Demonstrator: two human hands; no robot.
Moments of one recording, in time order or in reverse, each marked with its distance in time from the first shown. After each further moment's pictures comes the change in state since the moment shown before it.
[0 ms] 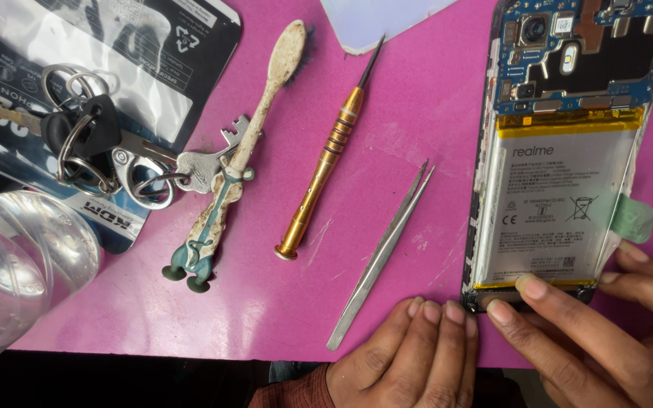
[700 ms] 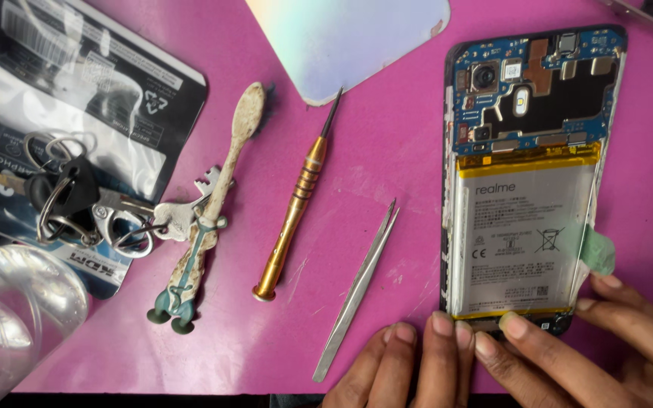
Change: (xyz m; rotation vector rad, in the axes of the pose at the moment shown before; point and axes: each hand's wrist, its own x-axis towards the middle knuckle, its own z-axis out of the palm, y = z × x) left_hand 0.007 0.018 0.015 0.244 -0.053 -0.051; right_hand -0.008 -0.003 0.014 0.050 0.108 0.045
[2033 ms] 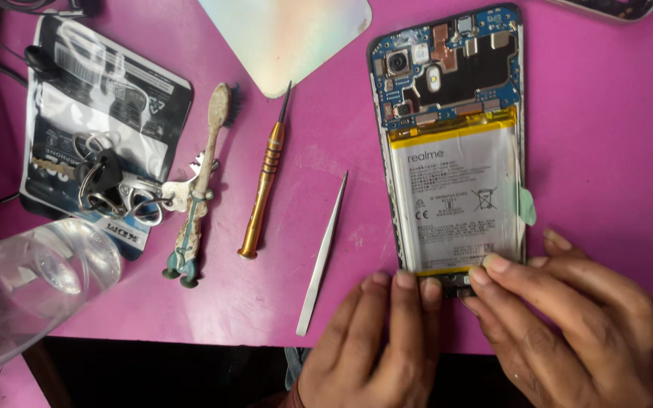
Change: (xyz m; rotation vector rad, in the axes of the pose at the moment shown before) left_hand 0.036 -0.001 -0.029 -0.132 -0.162 0.029; right_hand 0.033 -0.014 -0.013 0.071 0.244 0.105
